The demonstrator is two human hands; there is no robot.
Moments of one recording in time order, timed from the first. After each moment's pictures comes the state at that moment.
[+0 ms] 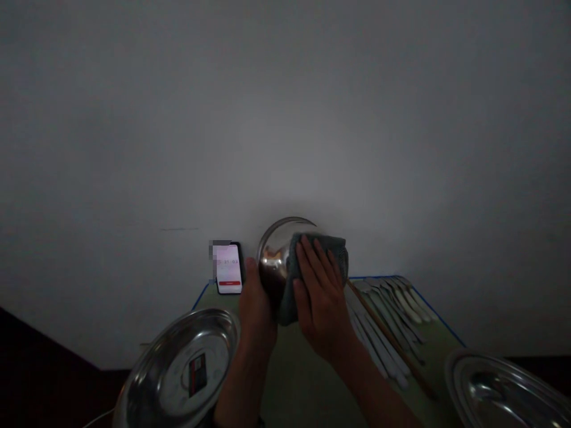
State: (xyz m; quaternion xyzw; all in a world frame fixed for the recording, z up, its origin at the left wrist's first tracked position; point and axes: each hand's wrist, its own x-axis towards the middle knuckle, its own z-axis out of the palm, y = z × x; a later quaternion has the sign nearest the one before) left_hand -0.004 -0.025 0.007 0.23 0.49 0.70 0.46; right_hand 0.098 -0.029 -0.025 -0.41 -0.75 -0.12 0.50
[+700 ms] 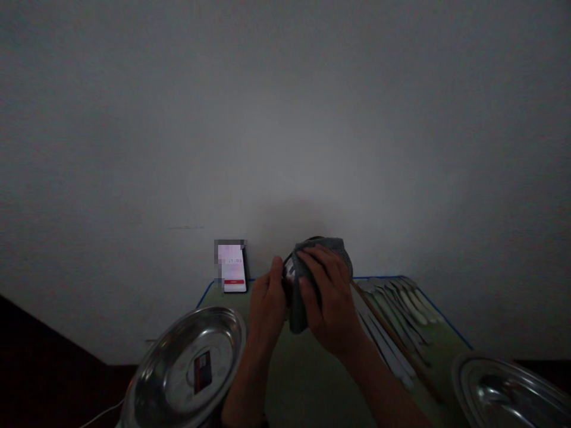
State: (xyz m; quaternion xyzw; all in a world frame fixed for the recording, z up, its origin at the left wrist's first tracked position) left_hand -0.010 -0.031 0.009 0.45 0.59 0.57 0.35; right_hand 0.104 -0.028 -0.020 -0.38 -0.74 -0.08 0.55
